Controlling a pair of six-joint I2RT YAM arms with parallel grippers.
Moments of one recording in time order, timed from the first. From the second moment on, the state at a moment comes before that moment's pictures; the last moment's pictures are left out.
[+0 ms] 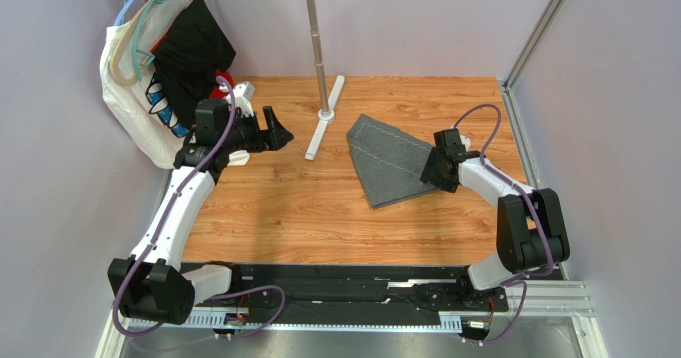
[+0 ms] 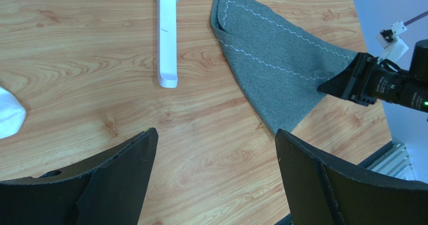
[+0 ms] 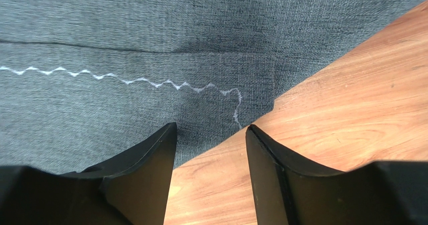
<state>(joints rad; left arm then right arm) -0.12 1.17 1.09 -0.43 0.43 -0.31 0.20 1.51 0.89 -0.46 0.16 0.57</state>
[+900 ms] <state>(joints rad) -0.12 1.17 1.09 -0.43 0.44 -0.31 0.19 1.60 0.97 -0.45 0.16 0.55</state>
